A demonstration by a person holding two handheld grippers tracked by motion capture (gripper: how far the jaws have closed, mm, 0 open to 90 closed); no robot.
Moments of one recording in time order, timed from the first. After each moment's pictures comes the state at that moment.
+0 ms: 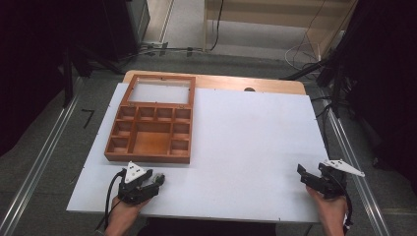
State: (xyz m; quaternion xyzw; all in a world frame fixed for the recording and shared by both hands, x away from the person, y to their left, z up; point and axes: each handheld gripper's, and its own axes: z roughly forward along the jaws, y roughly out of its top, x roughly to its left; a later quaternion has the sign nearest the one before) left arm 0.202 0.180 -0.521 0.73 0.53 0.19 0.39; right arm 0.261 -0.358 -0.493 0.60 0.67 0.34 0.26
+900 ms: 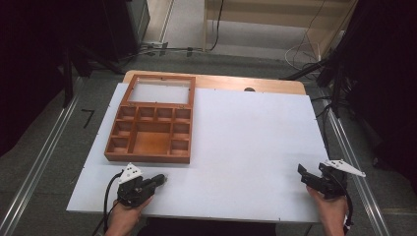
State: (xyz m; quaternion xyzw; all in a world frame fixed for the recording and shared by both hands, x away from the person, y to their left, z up) left arm 0.195 0.181 -0.512 0.71 0.52 0.12 0.45; right arm 0.260 -0.359 -0.492 0.60 0.67 0.34 0.26
